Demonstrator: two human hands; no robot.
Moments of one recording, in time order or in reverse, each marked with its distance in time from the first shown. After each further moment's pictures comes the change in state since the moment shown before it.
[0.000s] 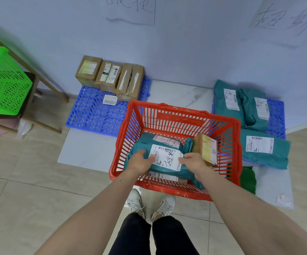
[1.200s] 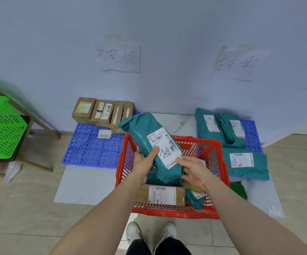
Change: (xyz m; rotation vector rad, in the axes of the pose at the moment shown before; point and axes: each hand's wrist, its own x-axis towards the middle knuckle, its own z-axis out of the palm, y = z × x) left_hand -0.020 0.081 -0.043 -0.925 -0.069 0.149; right_hand -0.069 -0.066 -0.038 0.656 -0.229 -0.100
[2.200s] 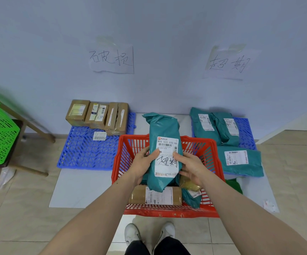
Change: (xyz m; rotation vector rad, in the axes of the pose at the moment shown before) left_hand -0.003 0.007 0.002 0.132 -0.292 0.023; right_hand 0.004 -0.008 -0.007 -0.123 0.071 -0.069
